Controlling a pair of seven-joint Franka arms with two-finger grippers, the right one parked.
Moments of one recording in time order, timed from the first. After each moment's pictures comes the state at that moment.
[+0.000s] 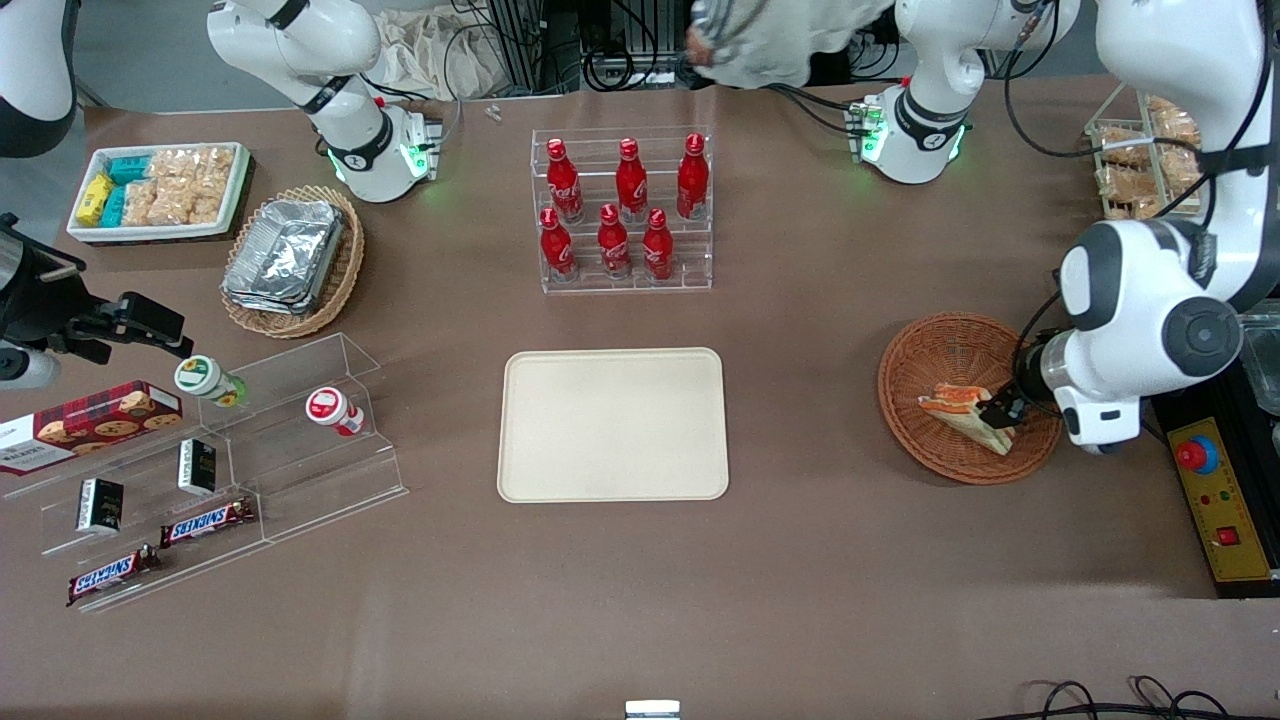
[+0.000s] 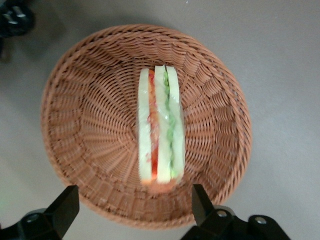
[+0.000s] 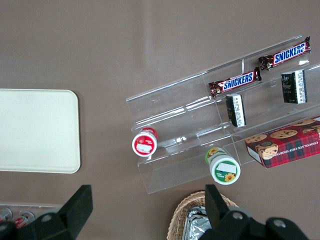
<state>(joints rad) -0.14 0.30 0.12 -1.95 -0.04 2.05 -0.91</state>
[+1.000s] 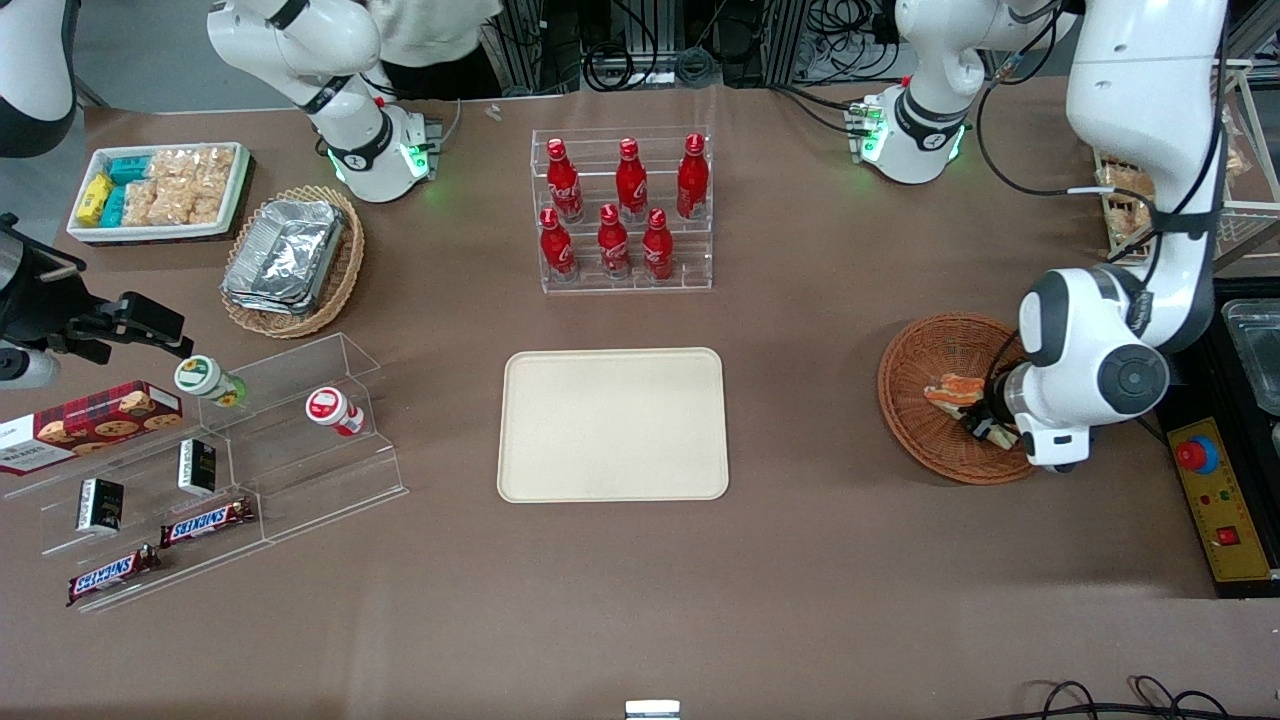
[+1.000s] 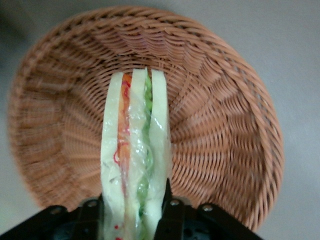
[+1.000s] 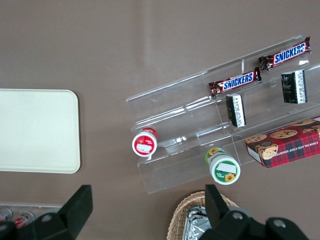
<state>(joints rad) -0.14 0.36 0.11 -1.93 -0.04 2.04 -0.81</state>
